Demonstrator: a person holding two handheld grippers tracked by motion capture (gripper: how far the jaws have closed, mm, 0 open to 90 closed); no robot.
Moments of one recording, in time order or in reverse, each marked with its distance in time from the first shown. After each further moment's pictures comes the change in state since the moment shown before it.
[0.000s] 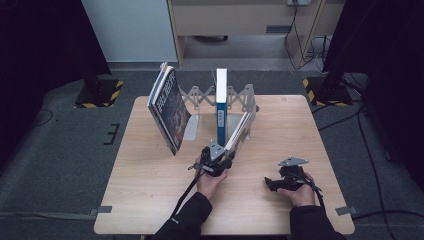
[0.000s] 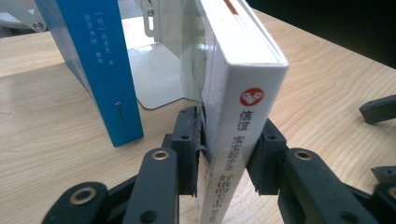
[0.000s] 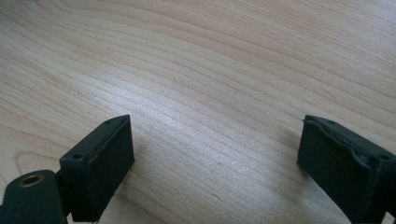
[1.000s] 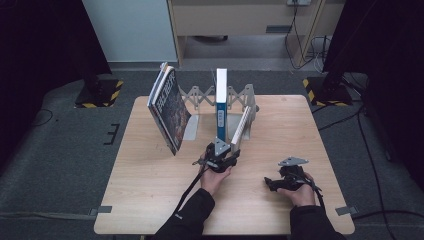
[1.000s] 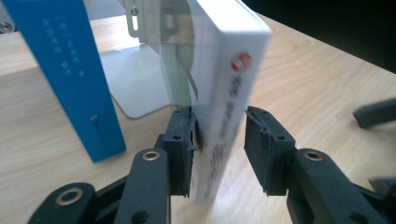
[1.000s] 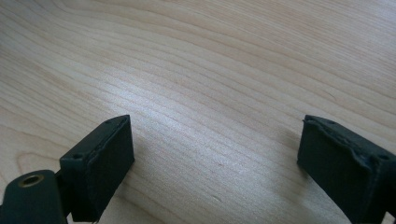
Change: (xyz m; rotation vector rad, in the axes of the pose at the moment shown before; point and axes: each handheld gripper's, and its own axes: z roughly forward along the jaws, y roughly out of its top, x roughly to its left) left arm 0.000 0.004 0.012 0.018 -0.056 0.008; right arm 0.000 0.000 0.000 0.000 0.004 -0.002
